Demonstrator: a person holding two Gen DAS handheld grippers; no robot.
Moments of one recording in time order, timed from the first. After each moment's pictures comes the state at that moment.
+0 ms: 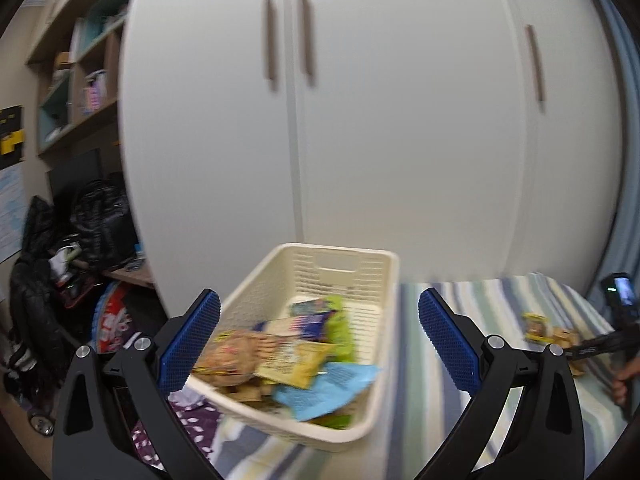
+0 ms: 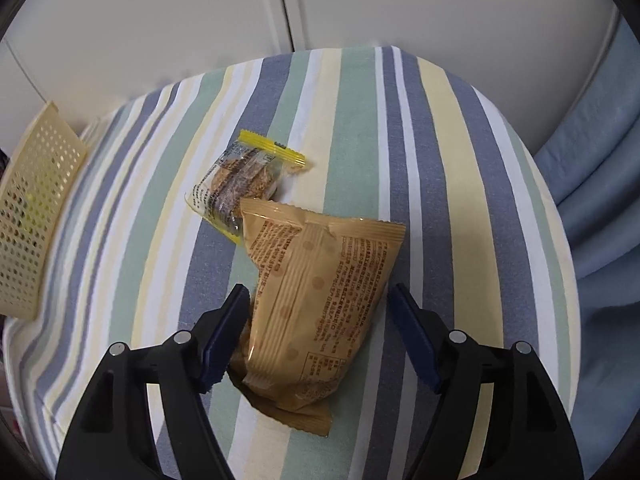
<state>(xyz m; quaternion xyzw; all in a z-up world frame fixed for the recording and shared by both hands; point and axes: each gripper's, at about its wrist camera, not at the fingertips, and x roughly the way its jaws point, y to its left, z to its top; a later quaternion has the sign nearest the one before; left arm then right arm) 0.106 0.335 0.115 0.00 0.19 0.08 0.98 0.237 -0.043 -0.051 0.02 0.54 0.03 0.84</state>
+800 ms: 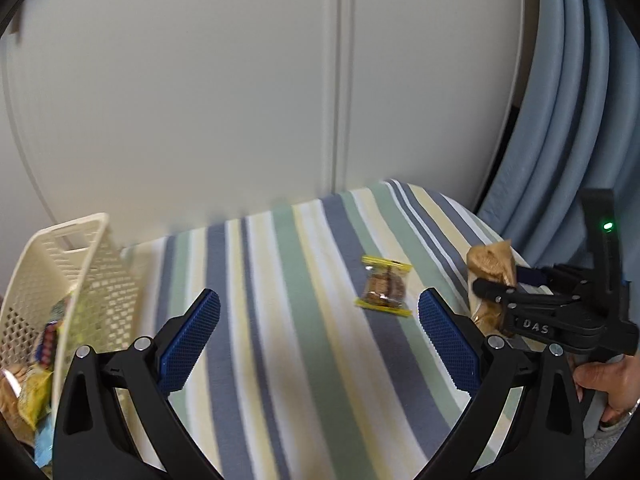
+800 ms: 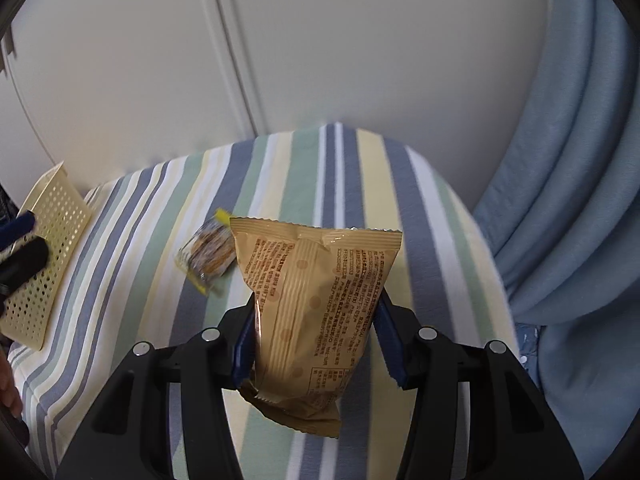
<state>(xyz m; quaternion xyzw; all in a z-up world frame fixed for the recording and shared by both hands) 0.252 0.135 0.045 0.05 0.37 -0.16 0.92 0.210 -0.098 -0.008 0.07 0.43 0.00 0.90</state>
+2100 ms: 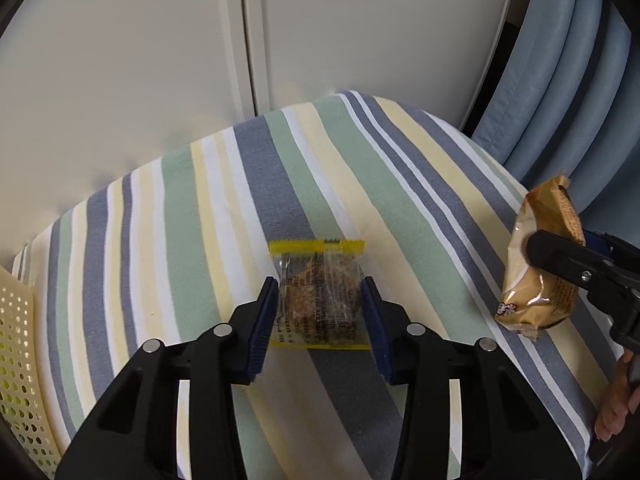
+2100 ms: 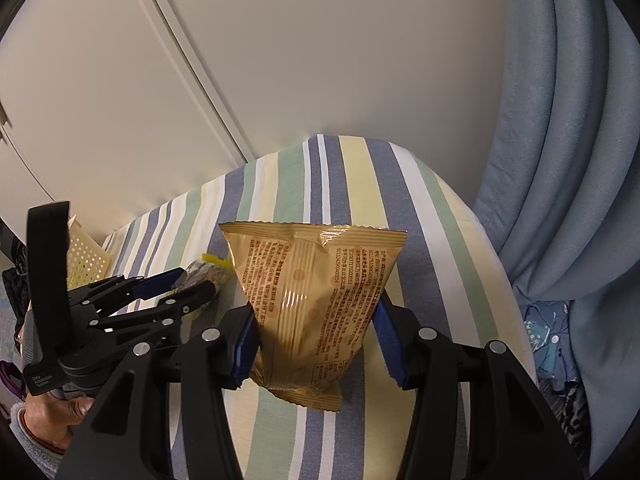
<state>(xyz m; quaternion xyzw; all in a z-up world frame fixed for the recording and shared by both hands) 0.311 0.062 -0.042 0.09 0.47 -0.21 0.85 0.211 -0.125 -0.009 0.16 0.41 0.01 0.90</state>
